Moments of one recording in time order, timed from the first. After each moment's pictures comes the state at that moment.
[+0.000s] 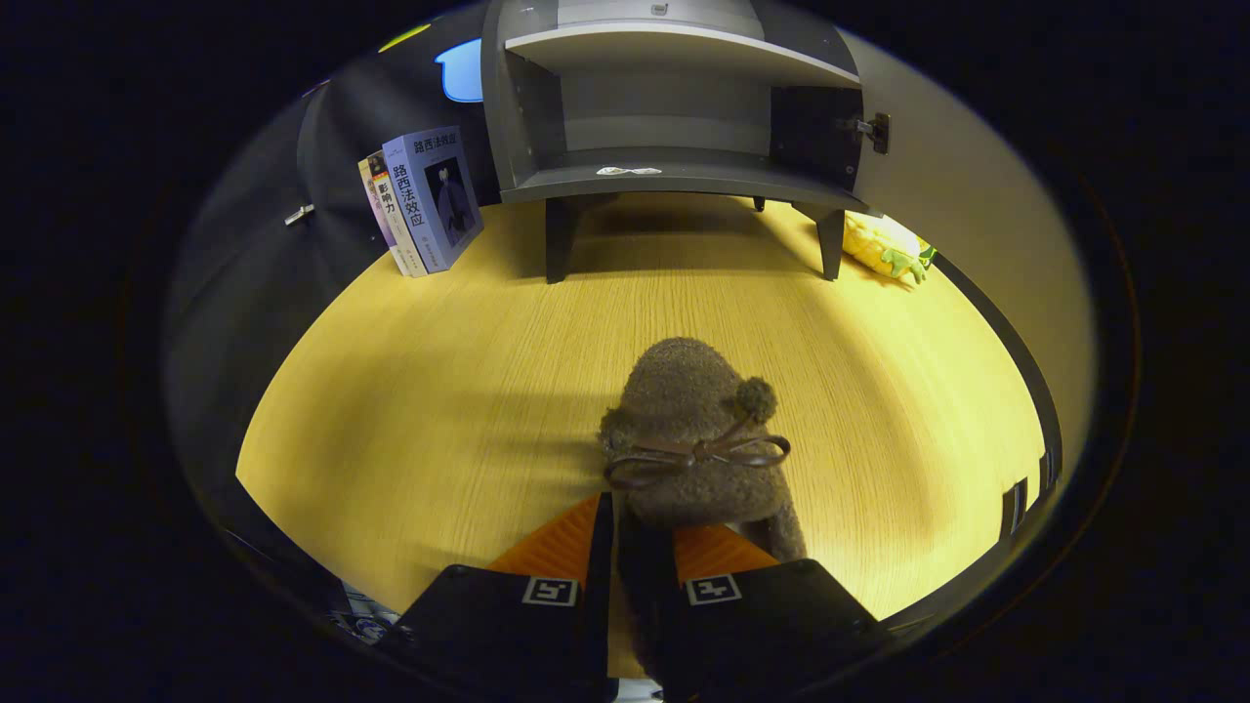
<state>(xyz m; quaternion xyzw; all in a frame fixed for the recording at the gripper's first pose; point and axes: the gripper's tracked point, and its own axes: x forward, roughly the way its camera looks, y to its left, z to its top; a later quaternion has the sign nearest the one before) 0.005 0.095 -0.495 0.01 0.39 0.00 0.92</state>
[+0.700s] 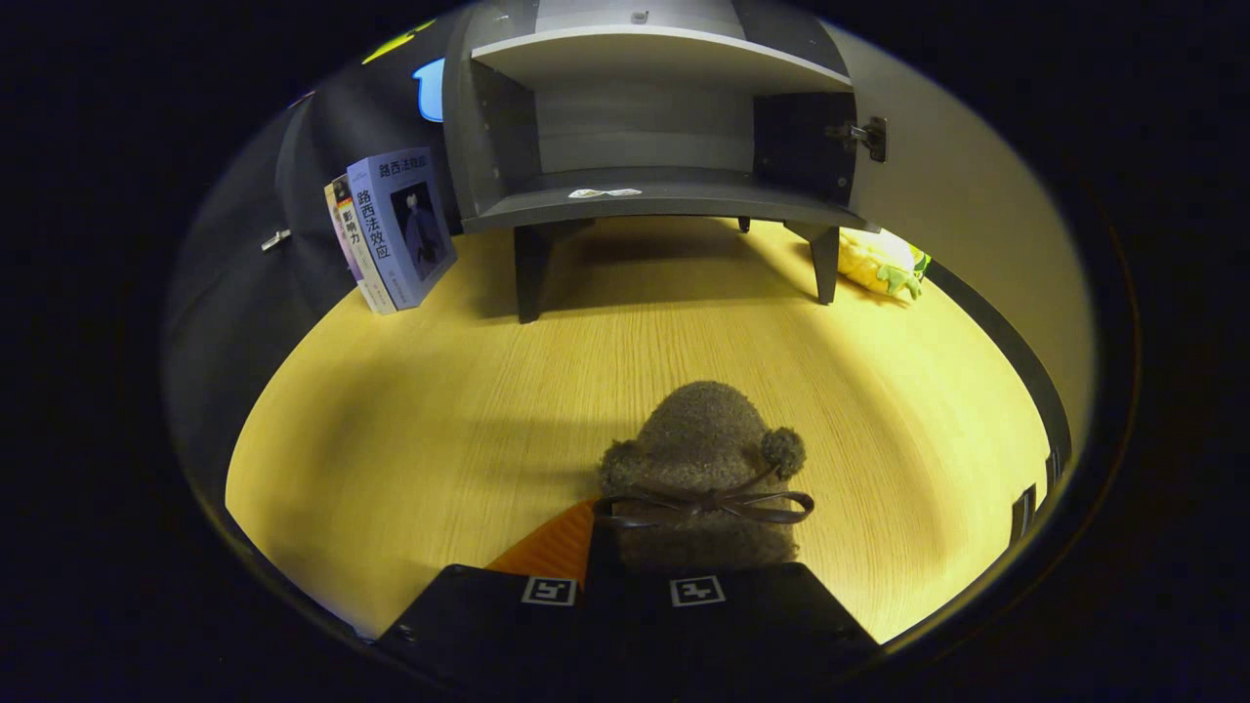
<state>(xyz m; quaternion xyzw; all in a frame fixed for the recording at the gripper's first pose) 0.049 0.087 -0.498 0.02 0.34 -0.03 0.94</state>
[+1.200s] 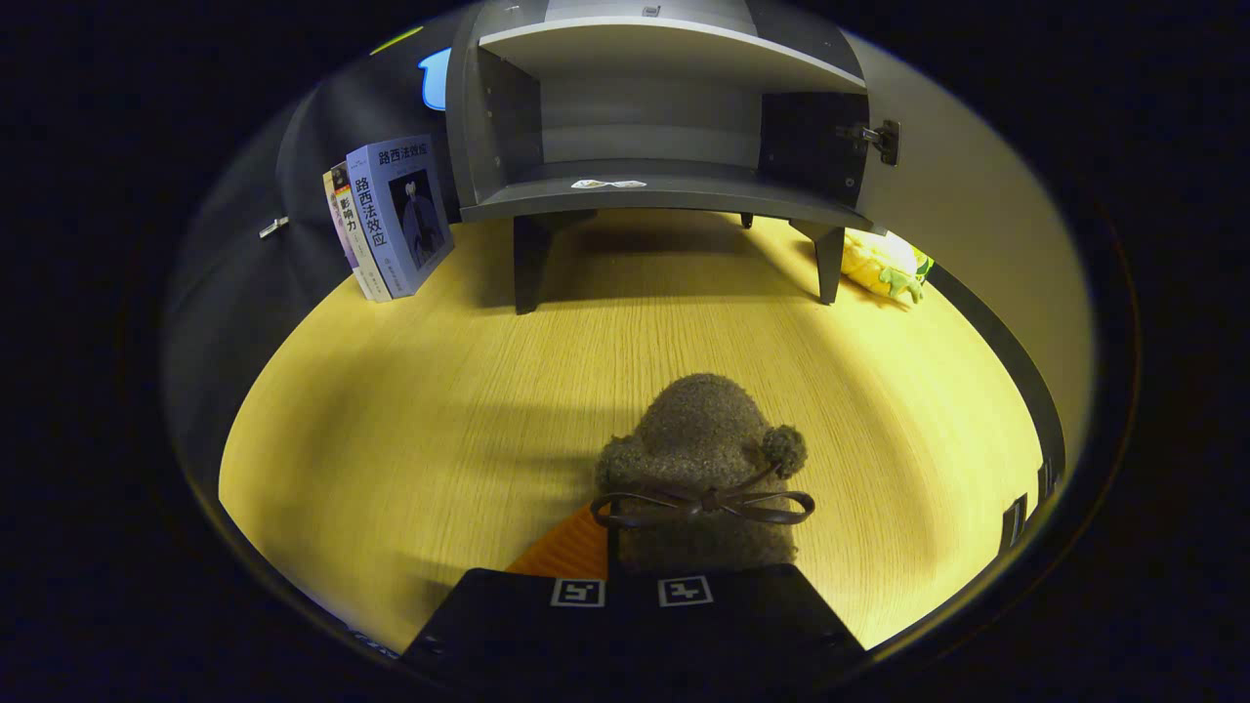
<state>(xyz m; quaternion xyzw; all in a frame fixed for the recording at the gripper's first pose) 0.046 0.086 -0.499 0.00 0.37 -0.02 0.93</state>
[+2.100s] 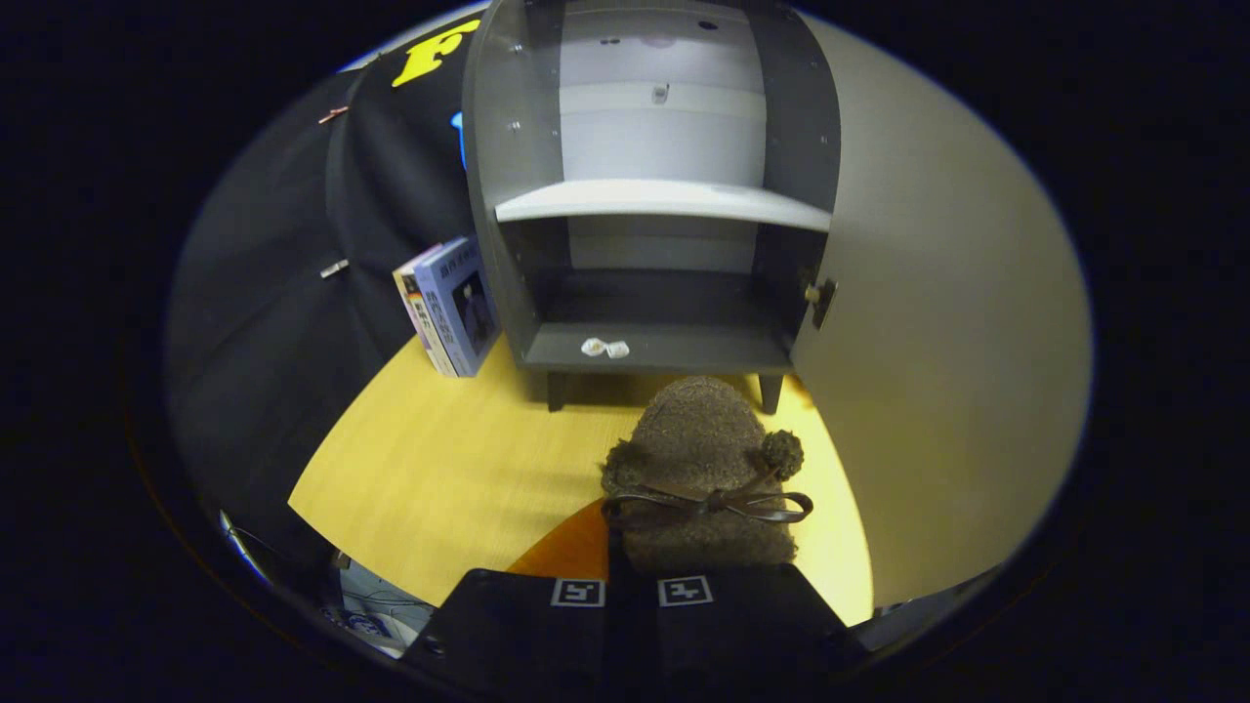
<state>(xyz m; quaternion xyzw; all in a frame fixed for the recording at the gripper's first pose) 0.021 0.044 -0.272 -0.02 0.30 0.05 0.95</state>
